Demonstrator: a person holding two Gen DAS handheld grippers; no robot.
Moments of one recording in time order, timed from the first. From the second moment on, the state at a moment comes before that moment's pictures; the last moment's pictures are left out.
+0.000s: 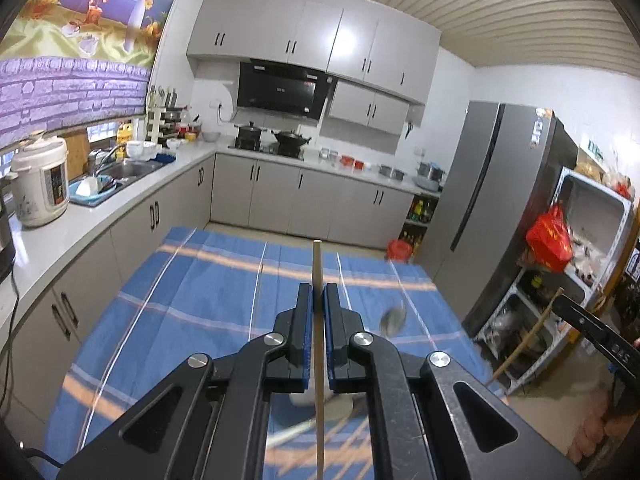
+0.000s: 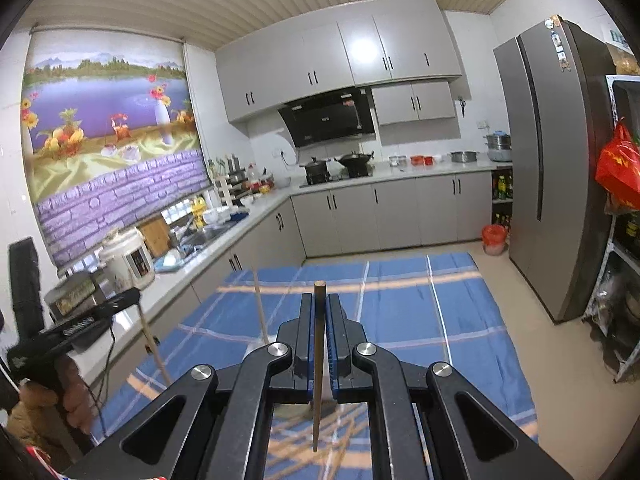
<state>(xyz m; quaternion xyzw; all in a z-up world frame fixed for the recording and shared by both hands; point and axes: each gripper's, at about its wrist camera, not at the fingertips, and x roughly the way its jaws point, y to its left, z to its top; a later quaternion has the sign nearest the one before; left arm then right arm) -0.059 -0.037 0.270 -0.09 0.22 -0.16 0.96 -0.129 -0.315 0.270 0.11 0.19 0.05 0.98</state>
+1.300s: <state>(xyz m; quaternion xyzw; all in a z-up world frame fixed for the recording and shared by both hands) 0.062 -0.054 0.220 -0.08 0.27 -0.16 0.95 0.005 -0.330 0.207 0.14 0.28 0.00 0.95</state>
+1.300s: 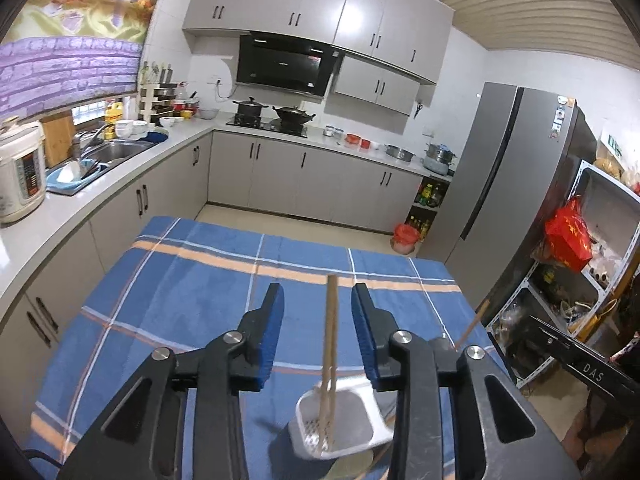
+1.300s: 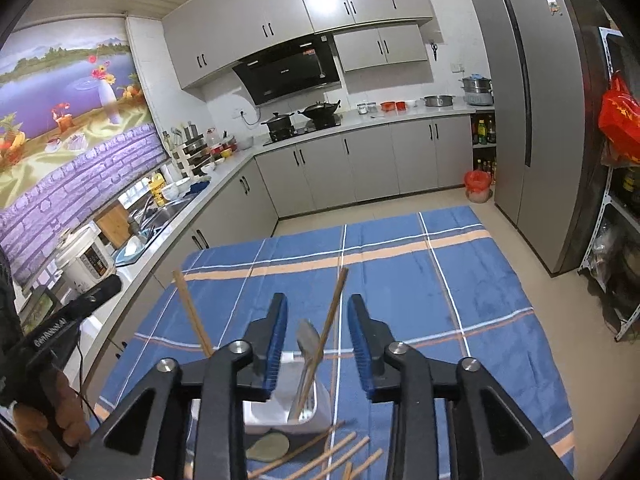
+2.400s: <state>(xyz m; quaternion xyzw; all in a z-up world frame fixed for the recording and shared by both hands) -0.030 -0.126 0.017 0.14 0.48 -0.24 0.83 -0.081 -0.269 0.023 0.04 0.51 0.04 0.86</state>
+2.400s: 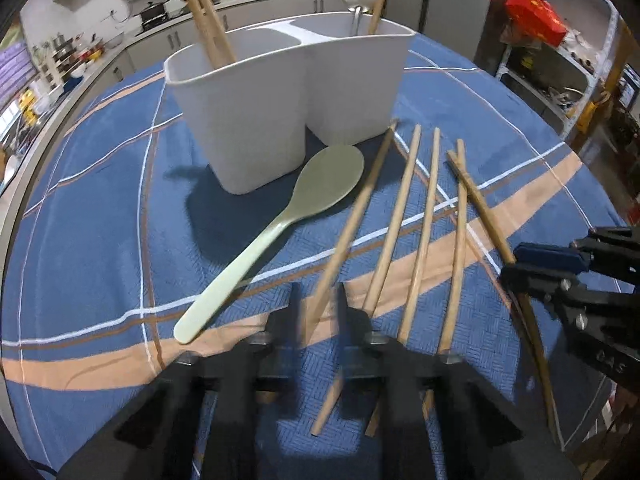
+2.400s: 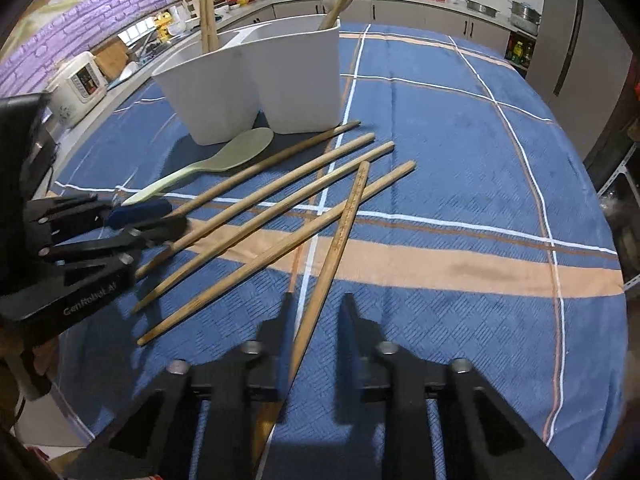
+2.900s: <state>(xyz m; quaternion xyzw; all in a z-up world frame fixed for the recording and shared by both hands) -0.109 -0.052 0.018 0.01 0.54 -0.19 0.82 -0.153 -0.307 0.025 0.04 0.53 0.02 0.84</state>
